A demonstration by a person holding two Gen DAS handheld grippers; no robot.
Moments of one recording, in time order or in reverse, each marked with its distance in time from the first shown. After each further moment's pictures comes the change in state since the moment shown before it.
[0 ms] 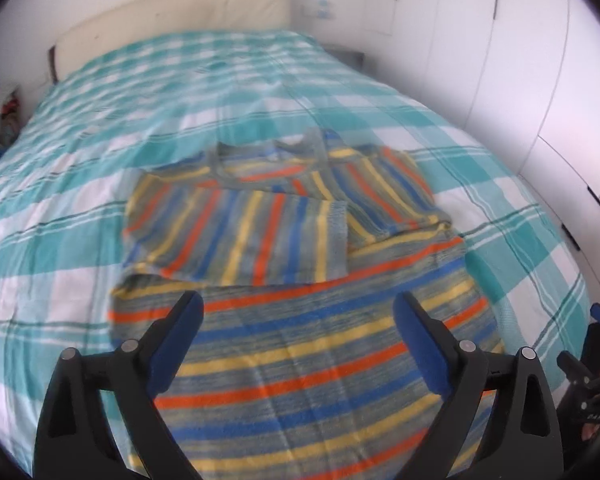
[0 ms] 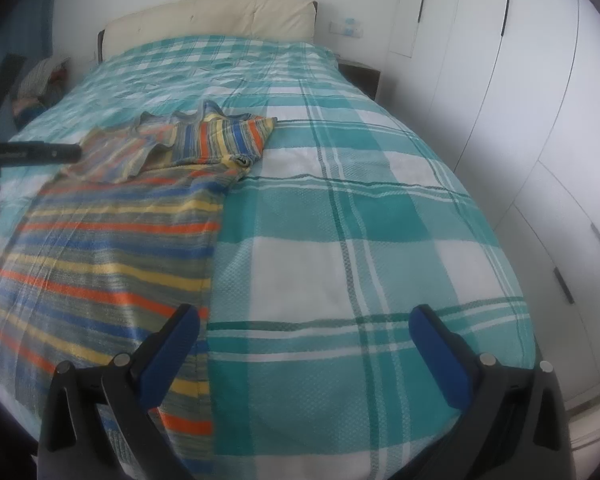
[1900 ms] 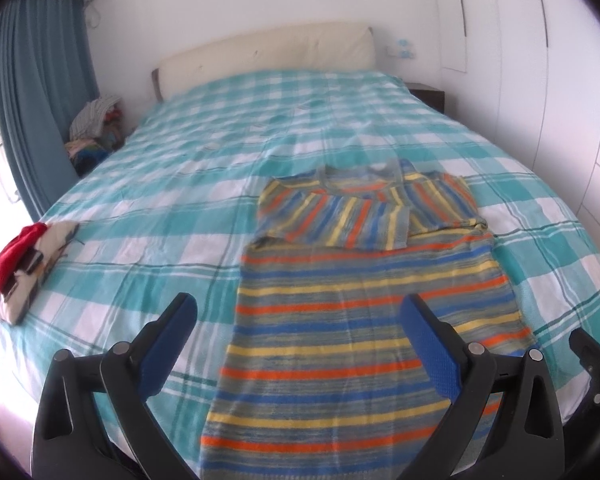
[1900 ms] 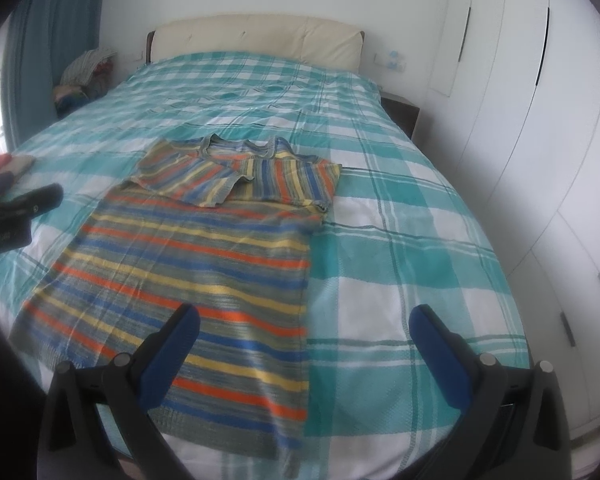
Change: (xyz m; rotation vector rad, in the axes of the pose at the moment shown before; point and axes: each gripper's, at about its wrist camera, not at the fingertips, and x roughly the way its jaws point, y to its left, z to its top) left arm -0.111 -0.005 -0.063 -0.087 -0.135 0.327; right arm -0.073 0.063 0.018 -0.113 -0.079 0.088
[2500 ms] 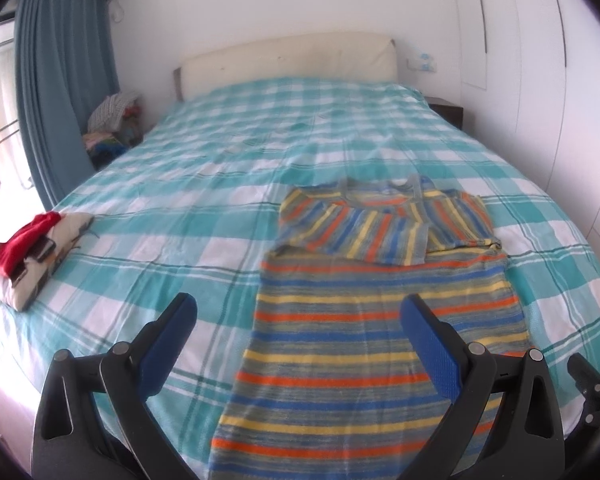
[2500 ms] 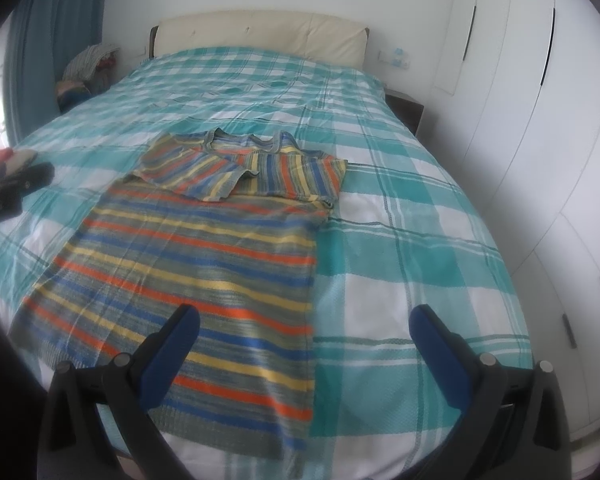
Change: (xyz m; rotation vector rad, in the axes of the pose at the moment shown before) left arm -0.005 0.013 0.003 -0.065 -0.033 0.048; right arm 0.004 0.006 -0.001 -0.009 0.012 0.004
